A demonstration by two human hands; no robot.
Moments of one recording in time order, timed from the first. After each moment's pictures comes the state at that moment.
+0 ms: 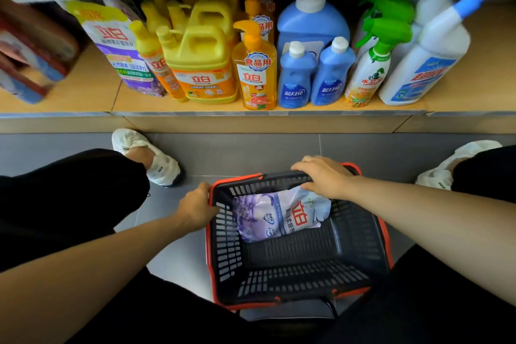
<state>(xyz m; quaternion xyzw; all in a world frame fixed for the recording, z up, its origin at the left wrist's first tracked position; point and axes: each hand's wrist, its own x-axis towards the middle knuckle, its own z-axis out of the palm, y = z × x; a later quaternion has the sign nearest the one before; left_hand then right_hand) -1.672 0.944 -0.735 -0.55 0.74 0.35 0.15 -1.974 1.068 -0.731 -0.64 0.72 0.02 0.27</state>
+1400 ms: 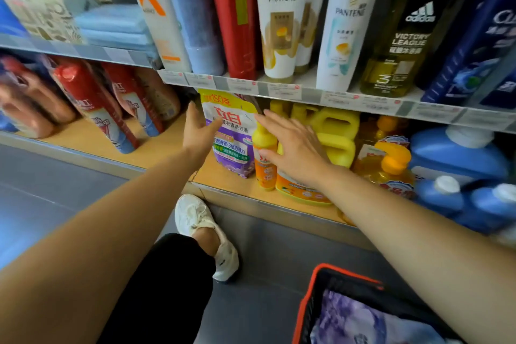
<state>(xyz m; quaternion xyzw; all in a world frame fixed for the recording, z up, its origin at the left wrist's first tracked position) -1.652 0.579 -0.658 -0.51 0.53 0.50 -0.46 -1.848 0.721 -0.610 -0.72 0.65 -0.23 0.06</state>
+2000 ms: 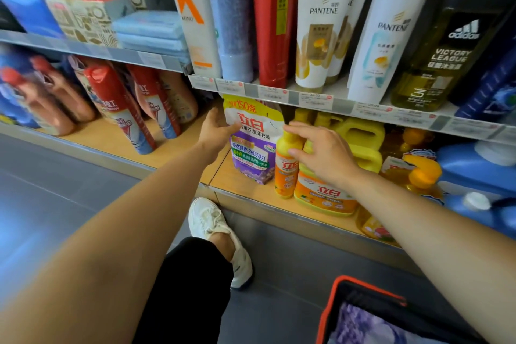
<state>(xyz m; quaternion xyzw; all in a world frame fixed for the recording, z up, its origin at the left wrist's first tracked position) -1.633 0.544 -0.661 -0.52 0.53 0.52 -0.41 -1.849 0.713 -0.603 -0.68 0.67 -0.29 0.11</state>
